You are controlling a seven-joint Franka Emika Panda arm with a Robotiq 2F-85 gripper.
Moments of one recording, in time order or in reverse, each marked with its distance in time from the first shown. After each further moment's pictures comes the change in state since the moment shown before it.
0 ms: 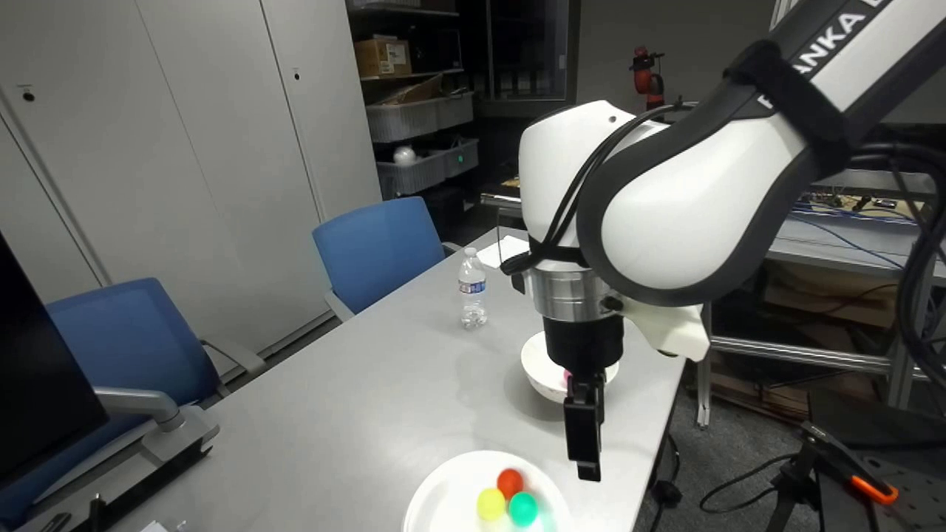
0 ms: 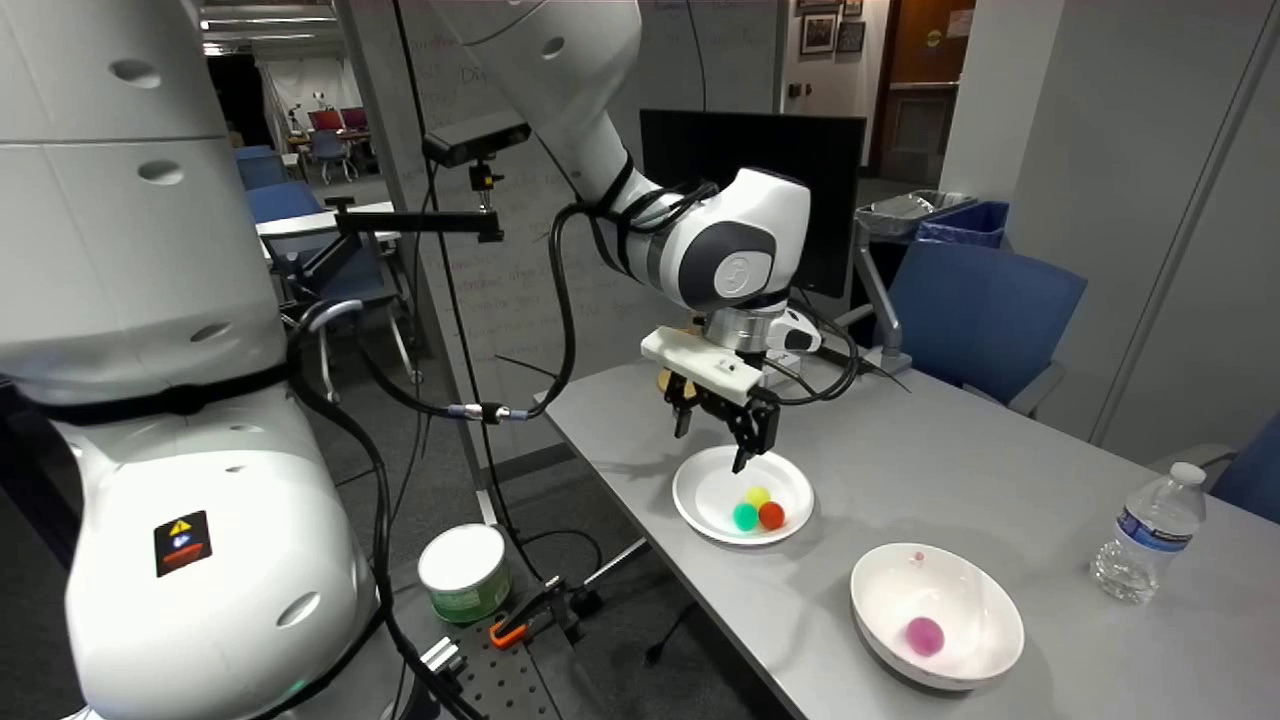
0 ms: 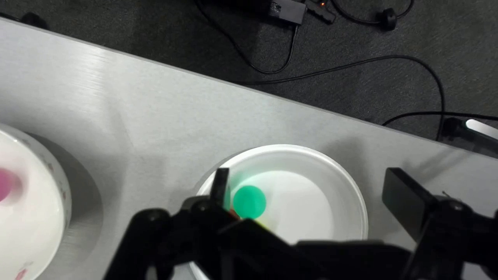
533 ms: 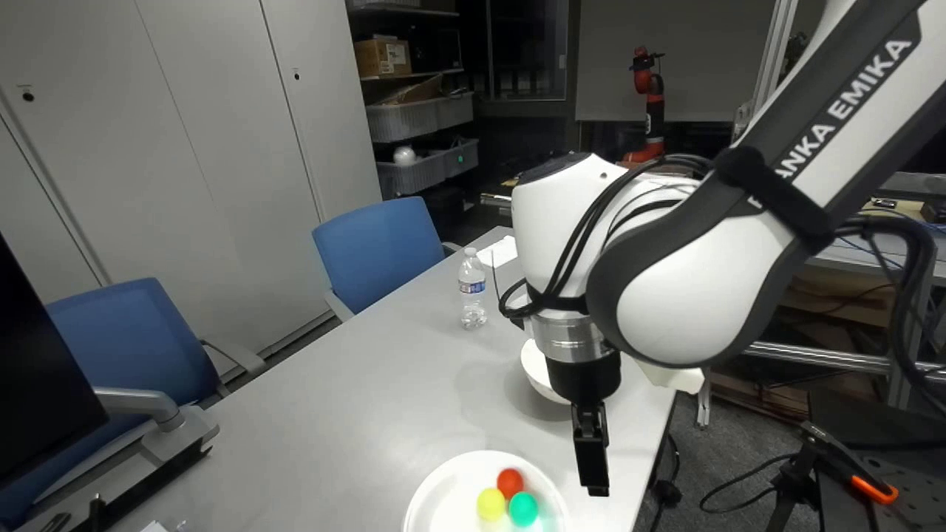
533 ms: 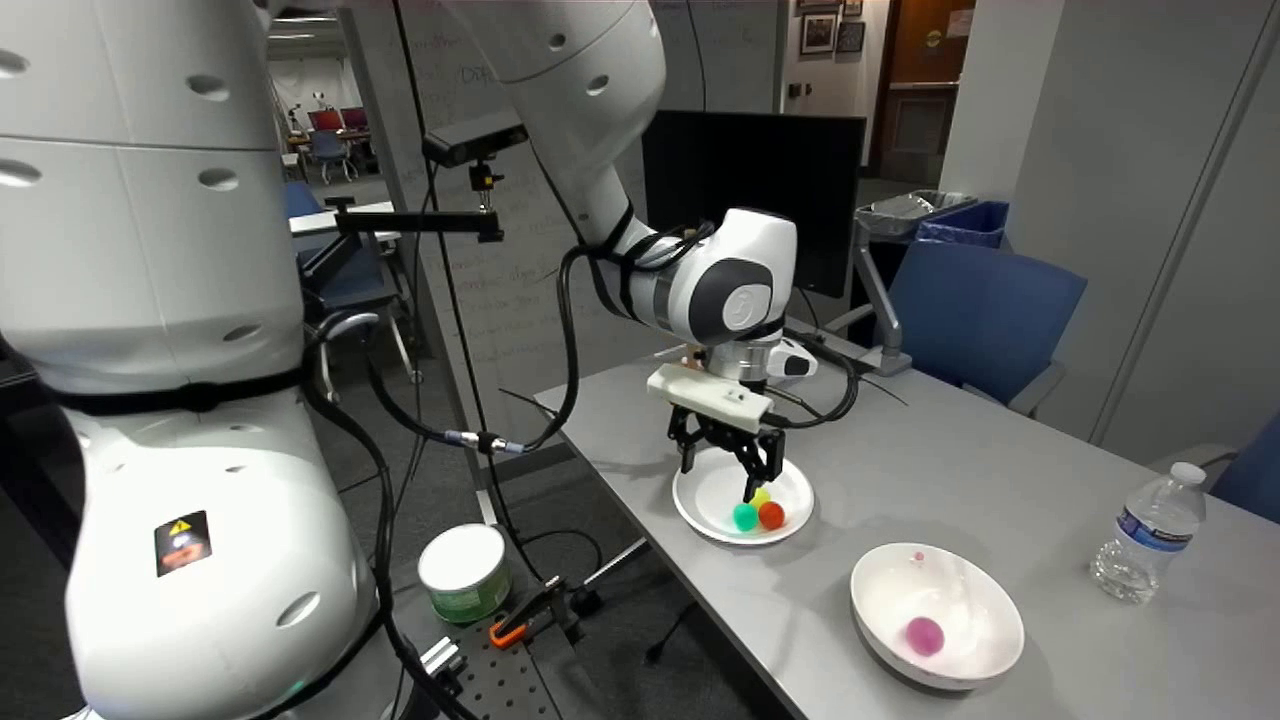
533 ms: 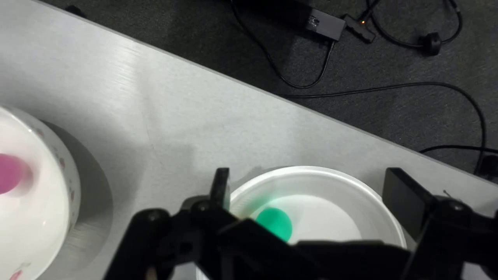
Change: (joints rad) arm 0.000 0.100 0.000 0.000 -0.160 0.081 0.021
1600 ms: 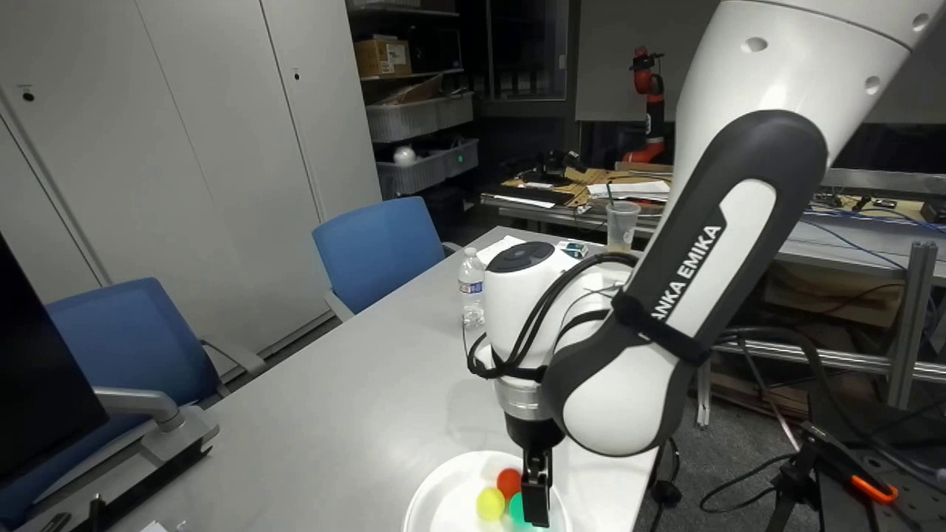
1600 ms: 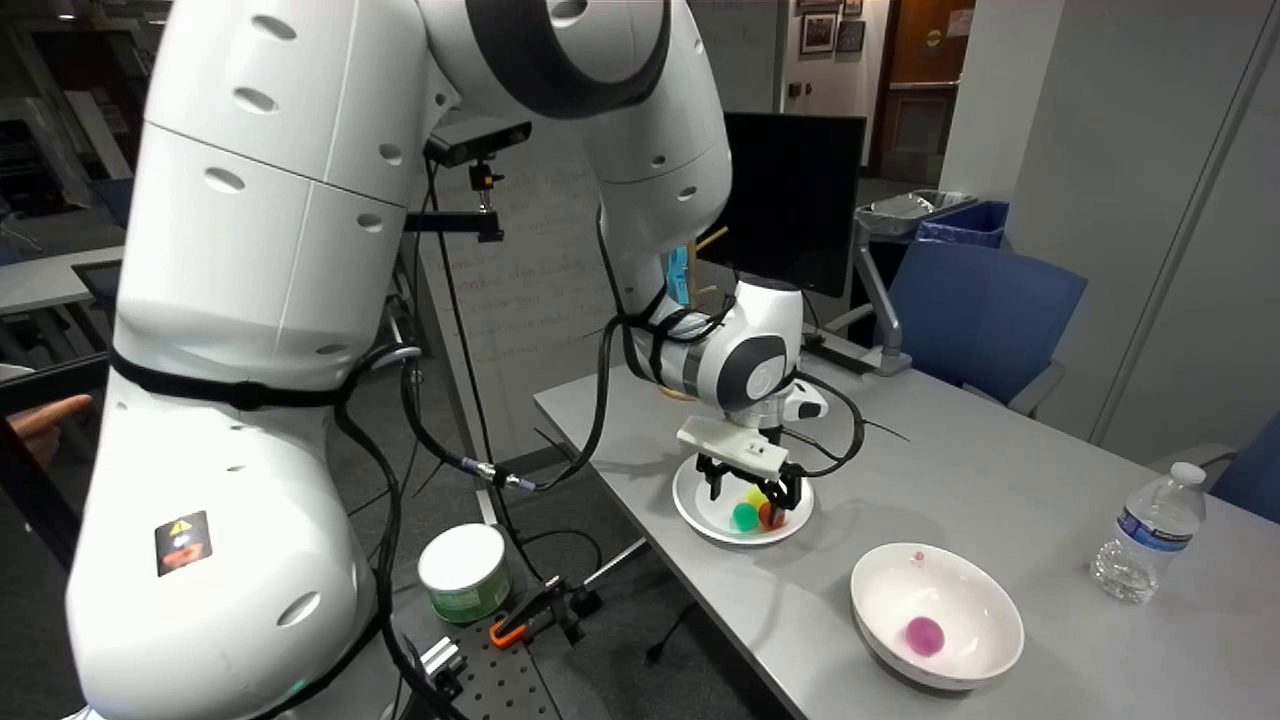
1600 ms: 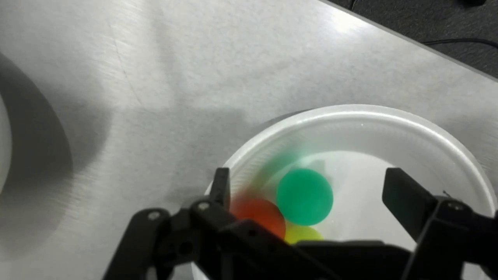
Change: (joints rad) arm 0.001 0.313 -0.003 0.158 -0.069 0.252 0.046
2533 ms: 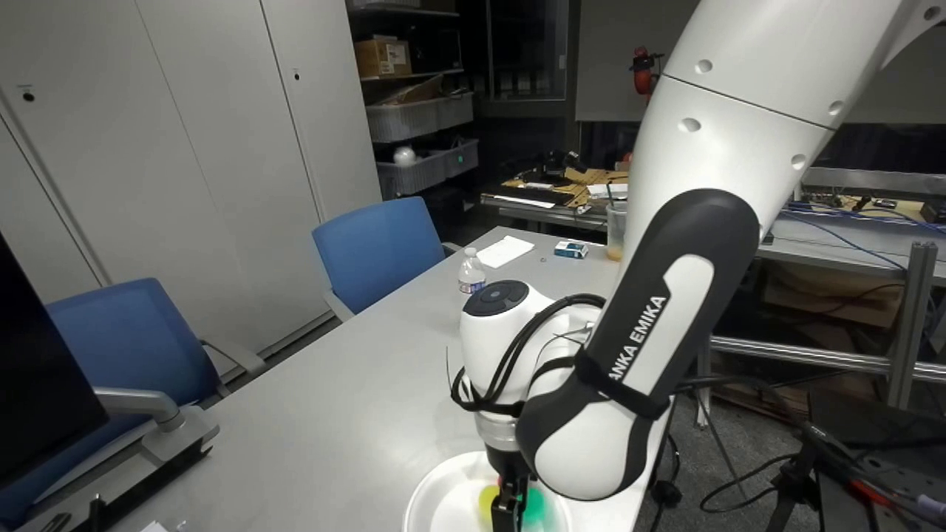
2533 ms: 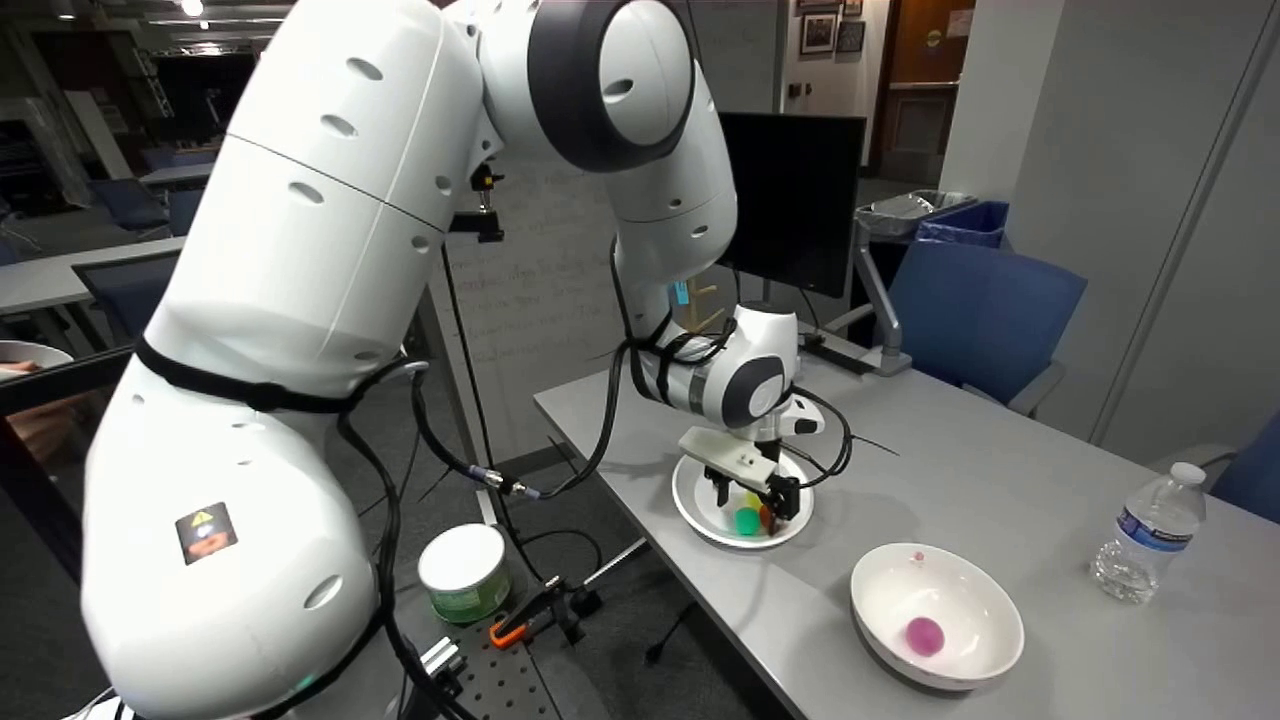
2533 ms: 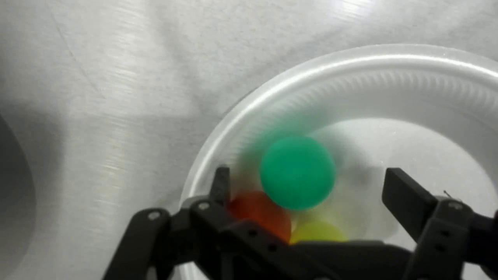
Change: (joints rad) arm 0.084 0.141 -0.056 0.115 0.000 0.042 0.163
